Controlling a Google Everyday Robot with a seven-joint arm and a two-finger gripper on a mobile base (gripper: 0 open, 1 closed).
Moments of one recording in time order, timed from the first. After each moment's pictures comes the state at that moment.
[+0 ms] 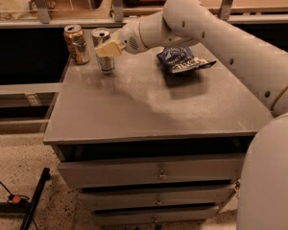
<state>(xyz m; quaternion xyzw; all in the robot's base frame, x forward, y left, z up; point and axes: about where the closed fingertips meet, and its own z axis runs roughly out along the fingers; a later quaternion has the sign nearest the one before) 0.710 0.104 0.900 -0.49 0.68 0.30 0.45</state>
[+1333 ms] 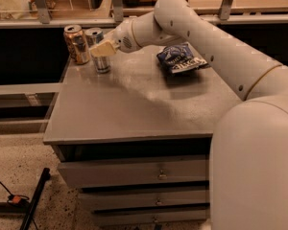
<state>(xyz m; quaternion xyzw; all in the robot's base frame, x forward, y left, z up) 0.735 0.128 0.881 -0.51 0.67 0.32 0.43</state>
